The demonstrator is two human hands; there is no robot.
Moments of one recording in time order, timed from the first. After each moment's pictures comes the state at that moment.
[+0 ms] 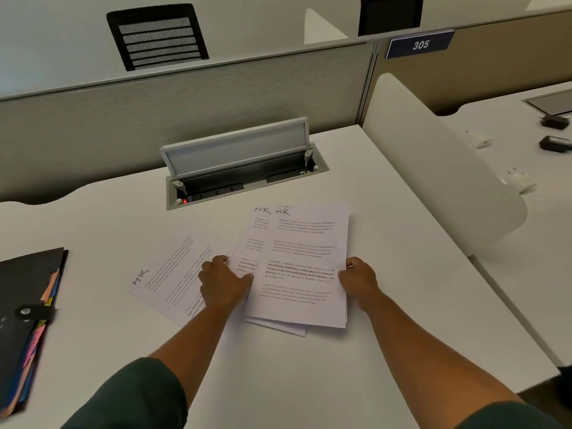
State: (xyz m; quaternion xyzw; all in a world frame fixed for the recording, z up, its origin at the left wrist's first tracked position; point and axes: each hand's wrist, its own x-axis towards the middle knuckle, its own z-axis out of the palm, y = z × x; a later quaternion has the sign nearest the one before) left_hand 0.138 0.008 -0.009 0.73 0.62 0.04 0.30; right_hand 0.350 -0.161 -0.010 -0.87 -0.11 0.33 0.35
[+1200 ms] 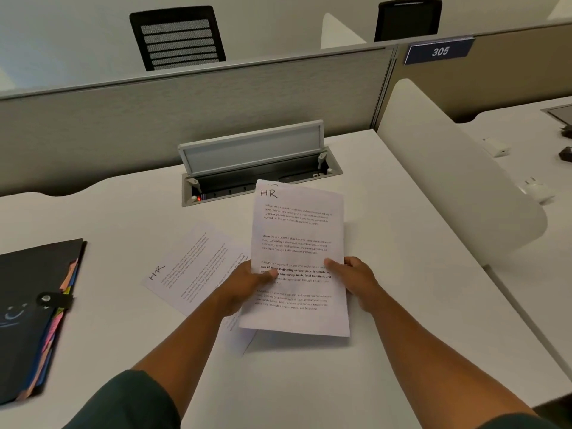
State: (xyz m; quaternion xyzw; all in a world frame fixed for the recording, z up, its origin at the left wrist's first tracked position) left_hand 0.130 0.005 0.019 0.58 0.41 0.02 0.70; right_hand 0.337 -0.146 0.001 -0.75 -0.07 0.45 0.48
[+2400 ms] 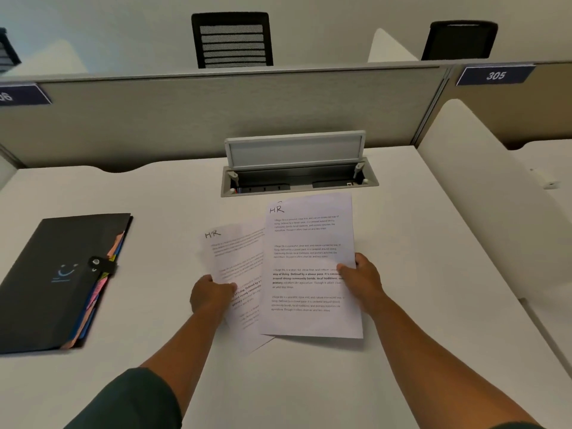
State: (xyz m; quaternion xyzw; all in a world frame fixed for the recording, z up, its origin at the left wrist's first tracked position) left_hand 0.034 0.026 -0.019 0.48 0.75 0.15 0.43; right_hand 0.298 -0.113 0.020 -0.80 -0.17 0.38 0.44
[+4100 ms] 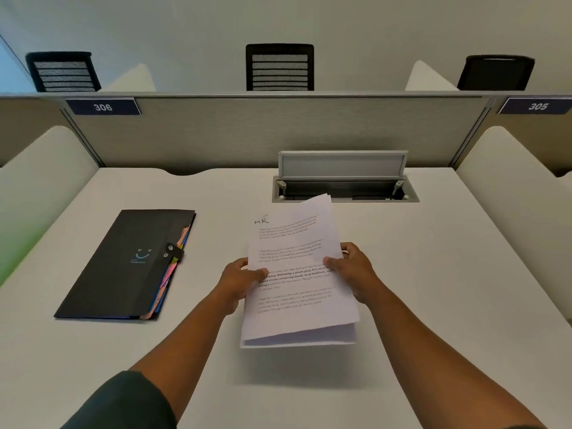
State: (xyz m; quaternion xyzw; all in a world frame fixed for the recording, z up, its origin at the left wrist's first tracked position) left_hand -0.055 0.033 0.058 0.46 0.57 0.19 0.65; right_hand 0.180 -0.060 0.073 -0.72 -0.23 0.47 0.46
